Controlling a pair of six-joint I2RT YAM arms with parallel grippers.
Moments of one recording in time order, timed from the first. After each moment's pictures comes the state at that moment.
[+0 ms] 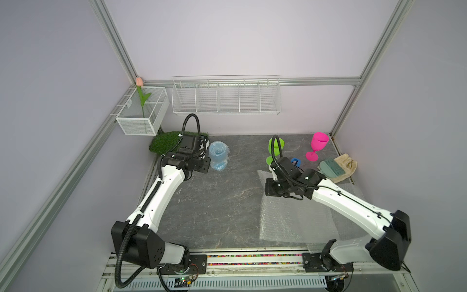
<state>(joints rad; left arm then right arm) -0.32 1.41 1.37 -0.86 -0.01 0.09 0.80 1.43 1.25 -0.76 -0.11 0.79</state>
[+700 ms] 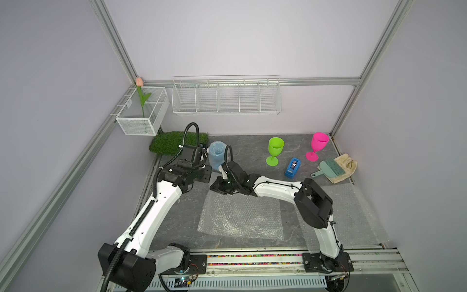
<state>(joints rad) -0.38 1.21 1.20 -0.87 -0.06 -0.07 0.97 2.13 1.55 -0.07 -0.37 1.05</state>
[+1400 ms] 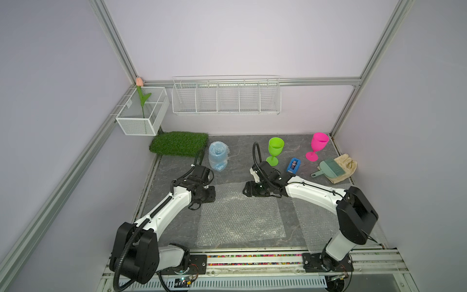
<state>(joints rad) -0.38 1.32 0.83 -0.74 0.11 -0.41 0.78 1.69 1.12 -0.46 -0.21 0.67</state>
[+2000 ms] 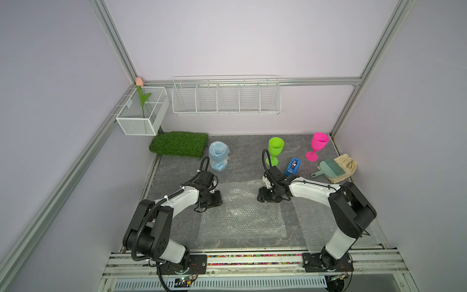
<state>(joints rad) -0.38 1.51 0.75 -0.47 0.29 -0.44 0.64 1.73 1.00 -0.47 -0.21 0.58</state>
